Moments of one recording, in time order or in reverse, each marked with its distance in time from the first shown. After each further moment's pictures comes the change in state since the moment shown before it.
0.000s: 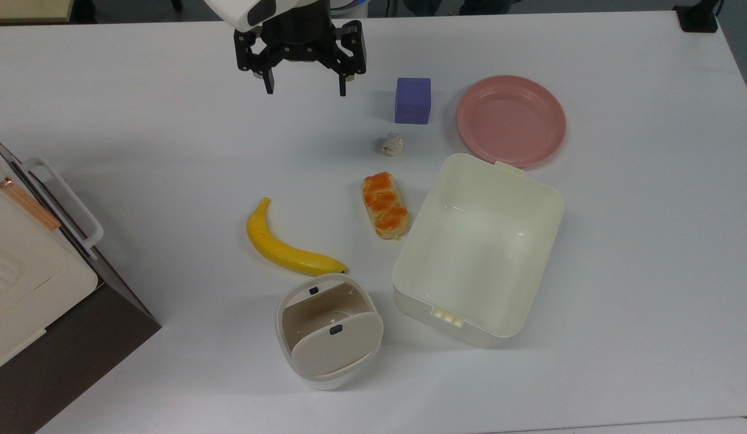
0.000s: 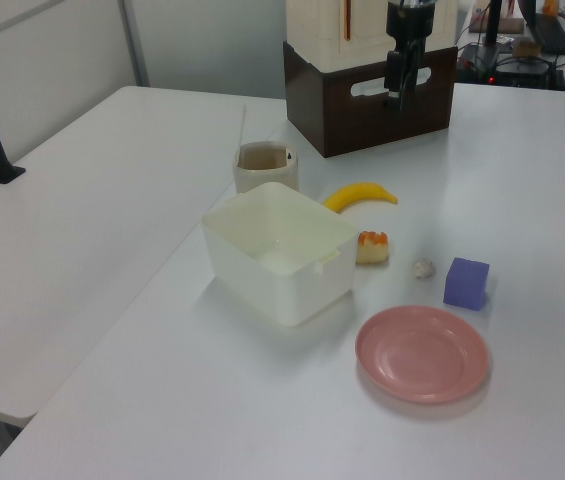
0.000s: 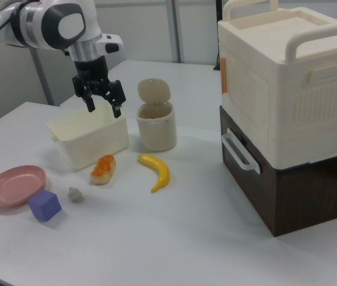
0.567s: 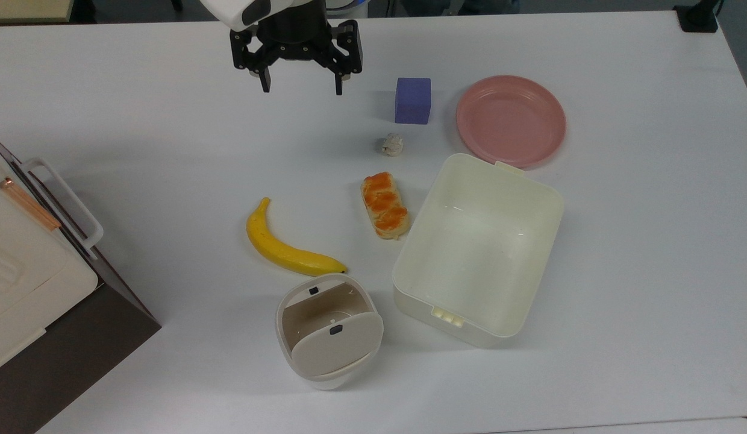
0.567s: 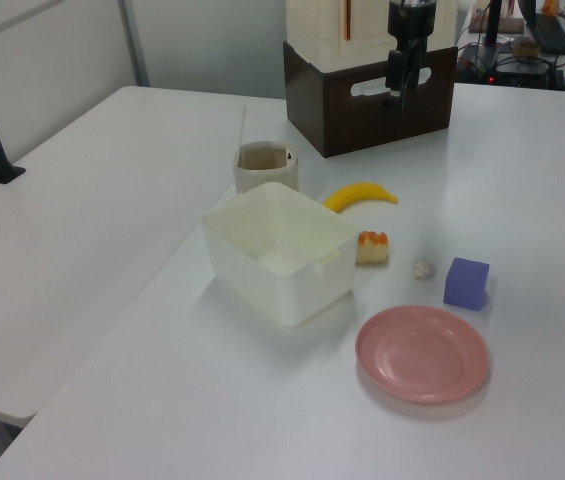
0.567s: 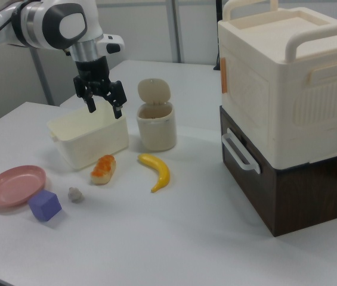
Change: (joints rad) arm -0.005 -0.002 -0.003 0.000 0.000 -0.010 0.001
